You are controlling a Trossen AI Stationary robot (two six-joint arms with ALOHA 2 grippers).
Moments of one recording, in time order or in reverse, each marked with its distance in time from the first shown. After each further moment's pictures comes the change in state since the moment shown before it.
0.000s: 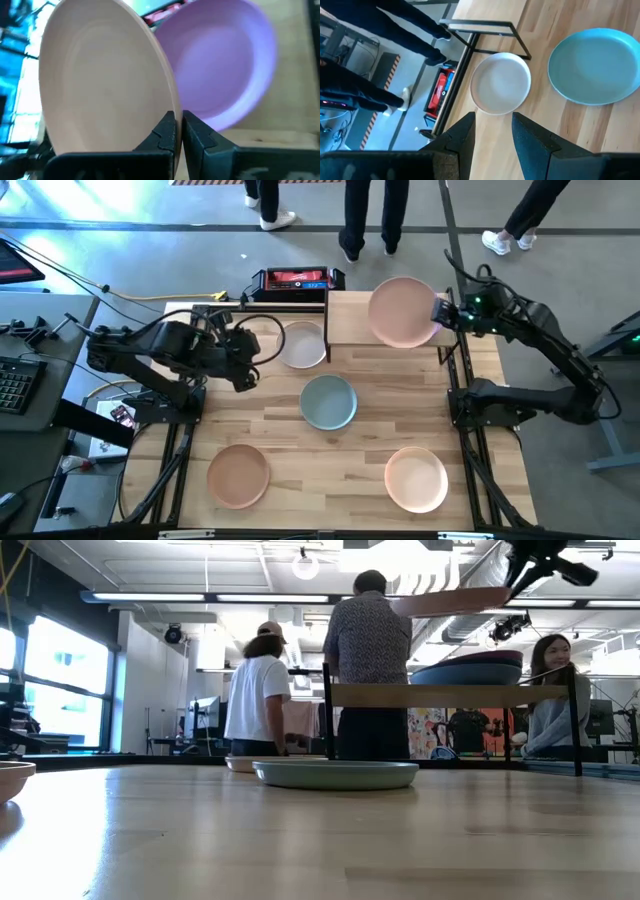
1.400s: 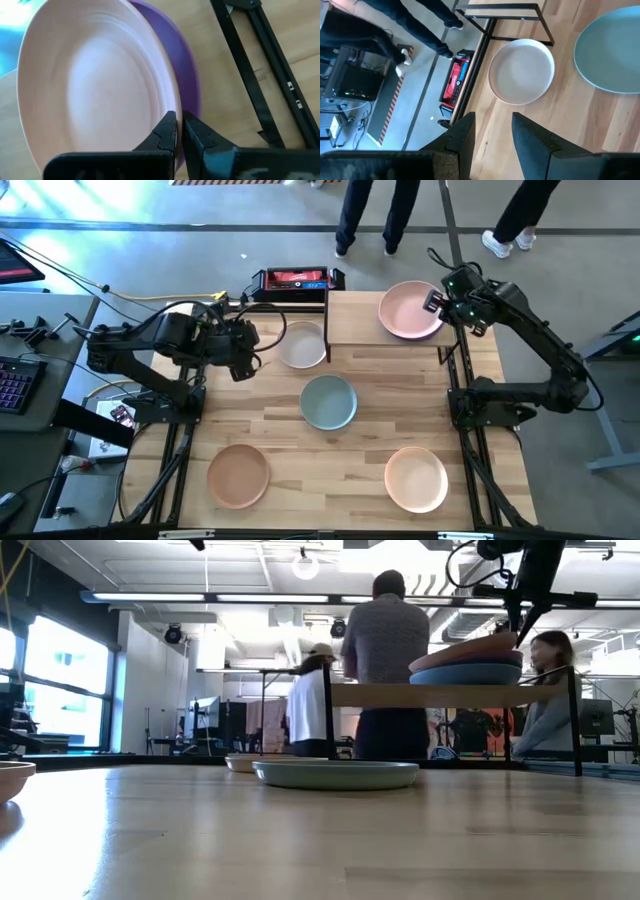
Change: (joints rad) left arm 0.100 -0.001 0.000 -0.031 -0.009 0.091; right arm -0.196 0.213 -0.004 -0.122 0.048 0.084
